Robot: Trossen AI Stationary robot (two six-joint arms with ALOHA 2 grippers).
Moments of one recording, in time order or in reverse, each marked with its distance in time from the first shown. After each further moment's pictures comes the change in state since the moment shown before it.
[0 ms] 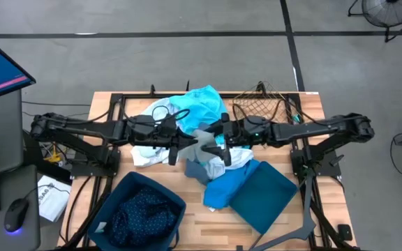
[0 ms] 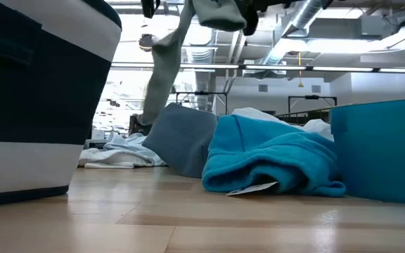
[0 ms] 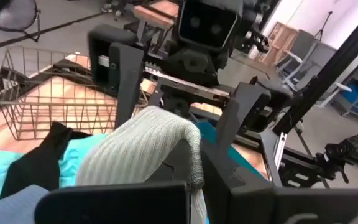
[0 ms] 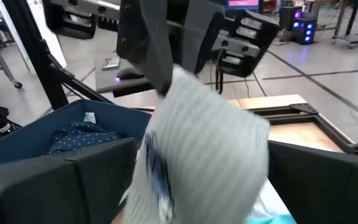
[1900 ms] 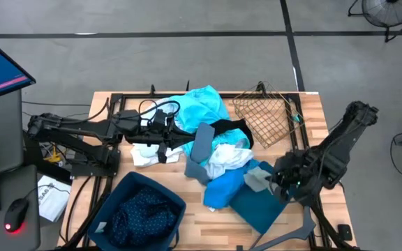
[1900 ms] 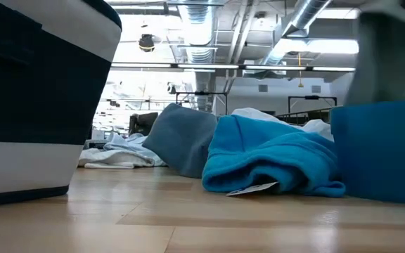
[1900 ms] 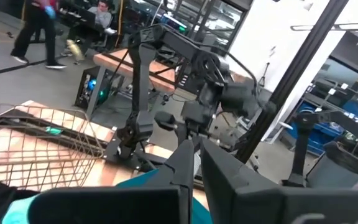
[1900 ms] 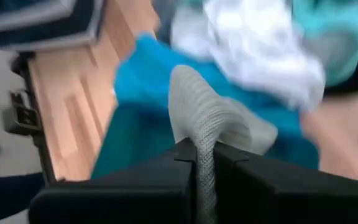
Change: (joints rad) left arm -0.005 -0.064 -0.032 0.222 0.090 -0.018; right arm 0.860 -0.280 0.040 -1.345 0.596 1.212
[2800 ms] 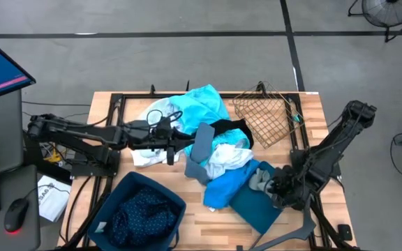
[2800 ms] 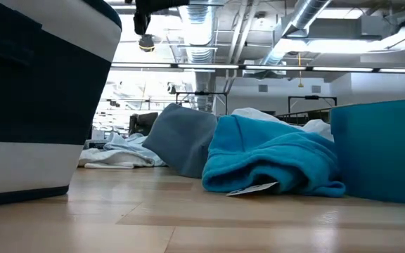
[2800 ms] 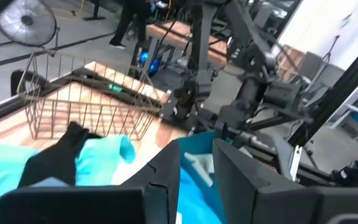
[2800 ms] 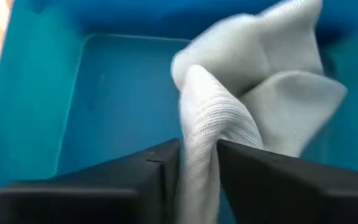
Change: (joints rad) left arm 0.000 0.000 -0.181 0.000 -0.162 0.008; right arm 0.033 0.000 -0.439 0.398 -0.175 0.118
